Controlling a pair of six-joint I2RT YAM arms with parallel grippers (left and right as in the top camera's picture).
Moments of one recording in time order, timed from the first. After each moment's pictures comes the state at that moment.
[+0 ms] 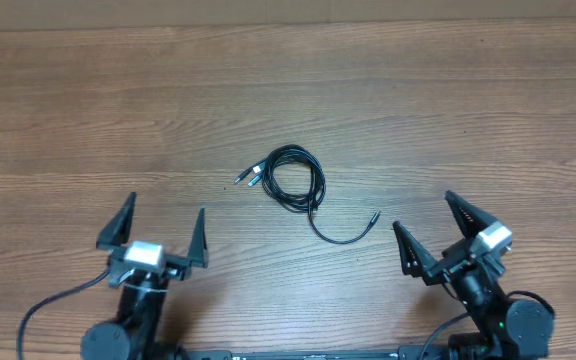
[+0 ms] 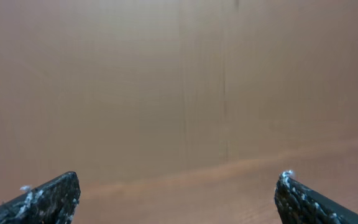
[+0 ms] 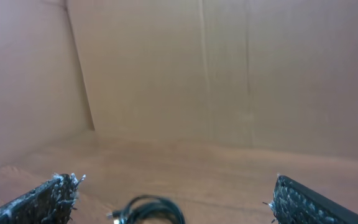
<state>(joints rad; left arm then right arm) 0.02 0.02 0.23 0.02 0.24 0.02 0.08 0.01 0.15 0.05 -0.44 0.22</state>
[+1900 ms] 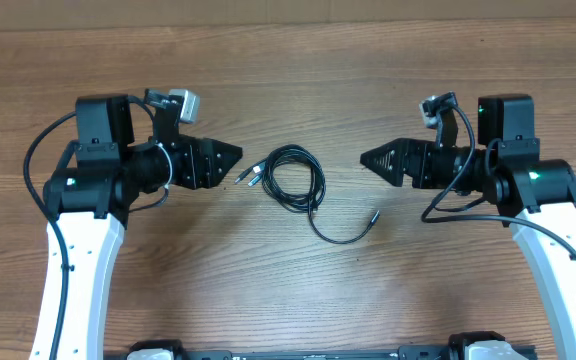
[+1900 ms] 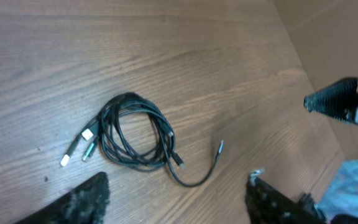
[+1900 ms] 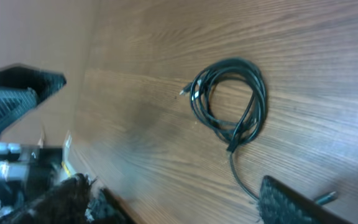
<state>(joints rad) 0.02 1.30 1.20 -0.82 0.74 -0.03 0.08 1.29 1.16 -0.82 -0.78 0.23</state>
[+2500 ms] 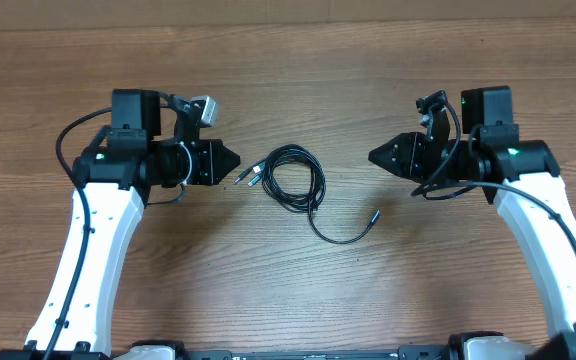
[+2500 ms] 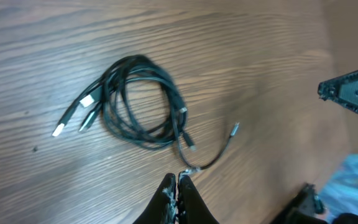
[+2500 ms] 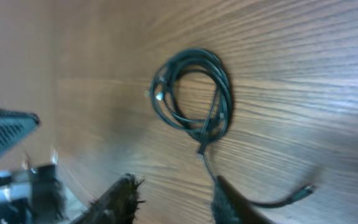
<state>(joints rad) -0.06 1.42 1.20 -0.85 0.65 -0.09 0.08 1.44 1.16 -0.79 -0.70 0.31</state>
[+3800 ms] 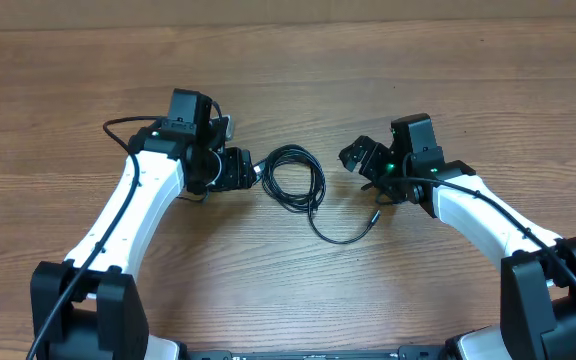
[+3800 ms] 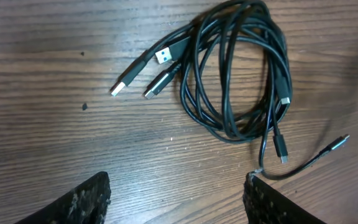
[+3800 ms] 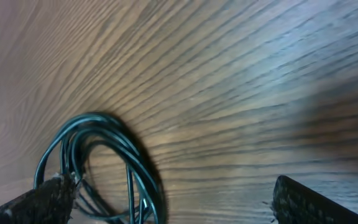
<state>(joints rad) -0.18 1.64 1.20 -0.85 0.32 -0.26 0.27 1.64 0.91 -0.25 -0.25 0.82</state>
